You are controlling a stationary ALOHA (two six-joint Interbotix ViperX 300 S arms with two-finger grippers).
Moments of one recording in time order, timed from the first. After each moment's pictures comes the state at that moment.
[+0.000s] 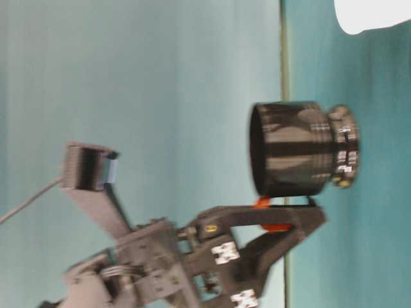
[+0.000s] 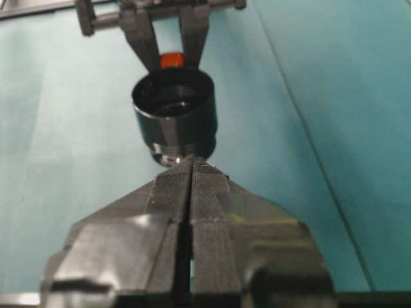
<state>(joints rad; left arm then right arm) 0.02 0.04 0.44 0.02 0.57 -0.02 -0.07 -1.02 1.16 0.03 0.10 0.10</state>
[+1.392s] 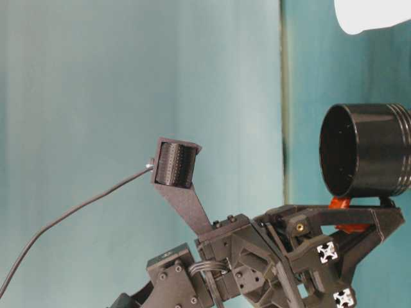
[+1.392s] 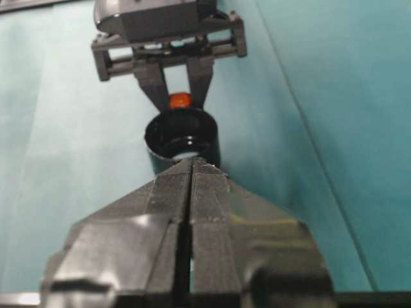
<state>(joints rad) 0.02 0.15 0.50 0.02 0.42 0.00 -0.07 -1.02 1.16 0.03 0.12 0.10</state>
